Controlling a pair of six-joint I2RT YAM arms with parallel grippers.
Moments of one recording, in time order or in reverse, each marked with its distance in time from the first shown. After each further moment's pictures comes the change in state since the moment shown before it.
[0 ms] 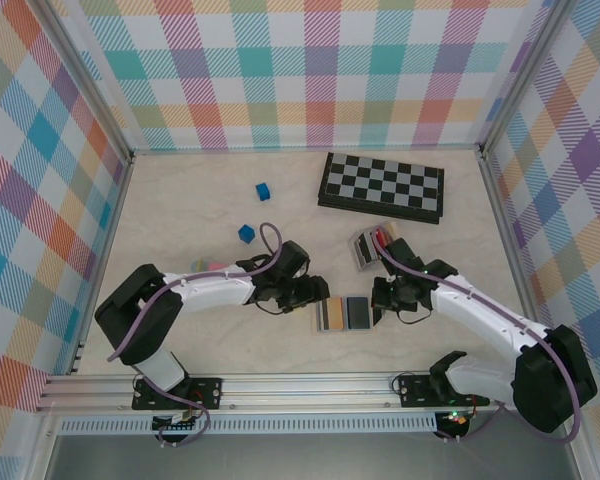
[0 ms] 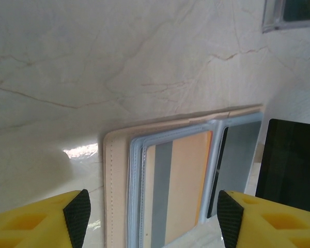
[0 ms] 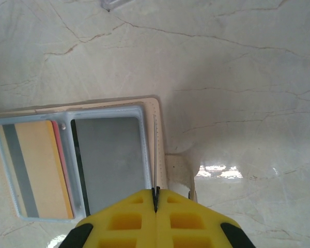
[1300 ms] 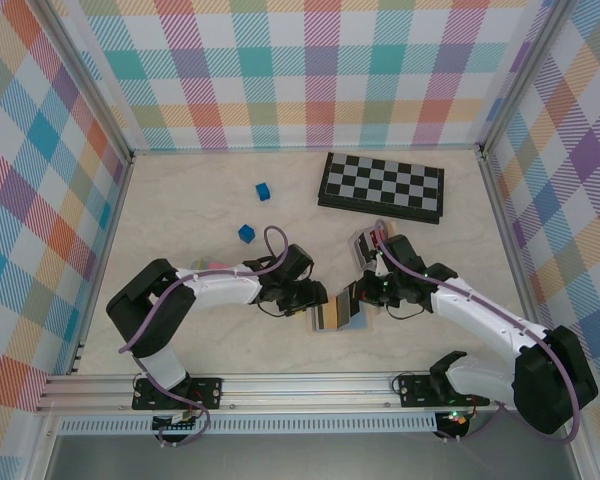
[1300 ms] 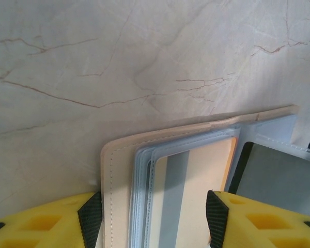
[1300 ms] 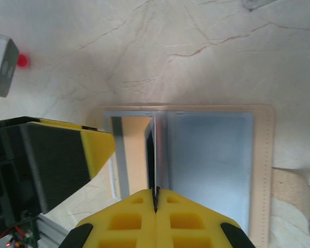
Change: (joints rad) left arm -0.009 0.063 0.016 -0.011 -0.005 -0.008; right arm 0.000 -0.003 -0.030 0.236 -0.287 0.070
